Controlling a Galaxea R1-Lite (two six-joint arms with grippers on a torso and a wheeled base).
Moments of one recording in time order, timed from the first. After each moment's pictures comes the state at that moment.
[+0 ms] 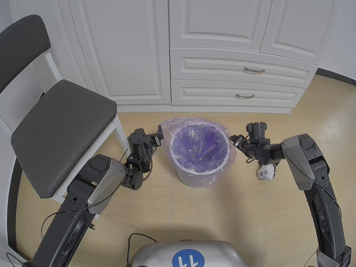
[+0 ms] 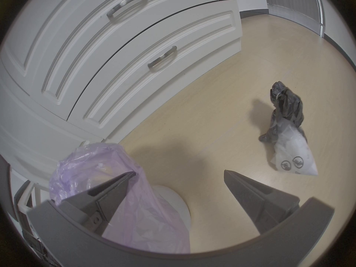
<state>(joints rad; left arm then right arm) -0.37 2.92 -1.98 -1.03 0.34 -0.19 0.18 2.78 -2.00 -0.32 -0.09 0.72</state>
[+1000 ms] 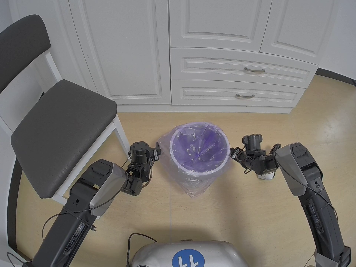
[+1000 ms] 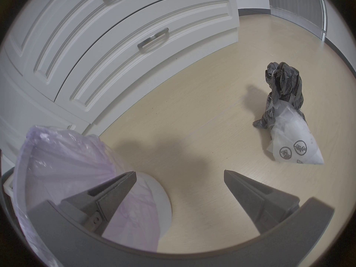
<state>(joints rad) -0.36 2.97 -1.96 -0.88 0.38 -0.18 0.19 2.88 -2.00 -0.35 -0.11 0.68</state>
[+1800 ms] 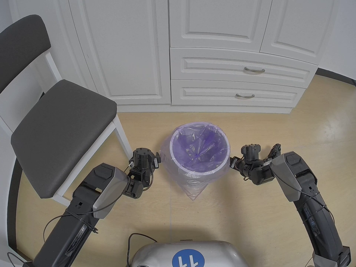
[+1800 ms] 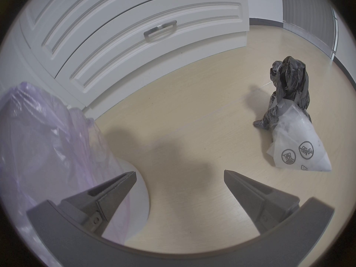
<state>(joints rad) -0.36 3.02 -2.00 -0.75 0.39 -0.23 0.18 2.97 -2.00 -0.46 -0.12 0.53</state>
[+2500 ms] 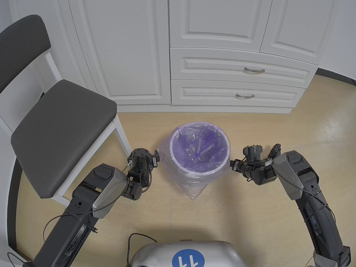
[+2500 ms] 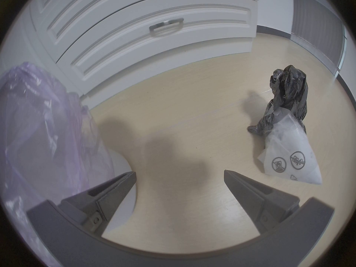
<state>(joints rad) -0.35 3.02 -1.96 -0.86 0.41 -0.16 0.17 2.96 -1.96 -0.45 -0.13 0.42</state>
